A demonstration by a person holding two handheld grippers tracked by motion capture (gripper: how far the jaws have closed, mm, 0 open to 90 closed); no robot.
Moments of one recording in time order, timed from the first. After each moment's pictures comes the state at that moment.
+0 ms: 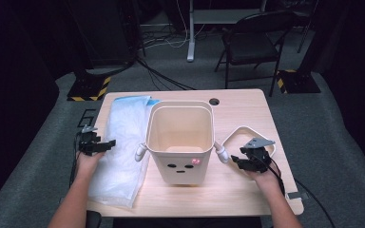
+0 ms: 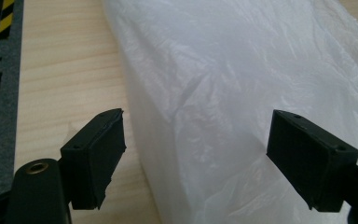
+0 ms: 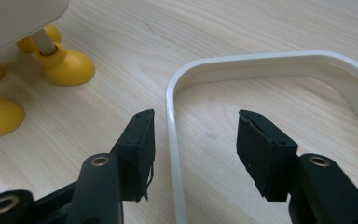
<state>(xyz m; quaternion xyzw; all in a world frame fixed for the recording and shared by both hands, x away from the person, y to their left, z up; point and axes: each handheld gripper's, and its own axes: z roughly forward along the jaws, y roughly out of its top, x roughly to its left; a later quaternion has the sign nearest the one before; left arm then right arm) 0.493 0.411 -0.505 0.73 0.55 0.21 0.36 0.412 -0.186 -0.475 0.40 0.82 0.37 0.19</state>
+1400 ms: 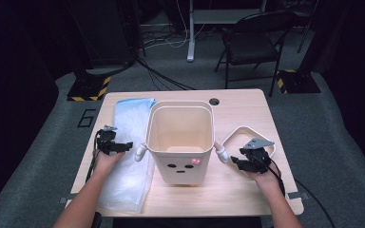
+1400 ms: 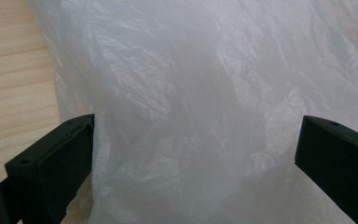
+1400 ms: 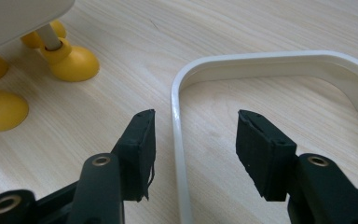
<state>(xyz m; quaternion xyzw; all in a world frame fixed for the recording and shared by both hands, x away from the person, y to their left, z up) 0.506 0.354 -0.521 0.75 0.55 0.18 0.32 0.410 -0.185 -0.475 0.39 0.82 0.37 0.19</state>
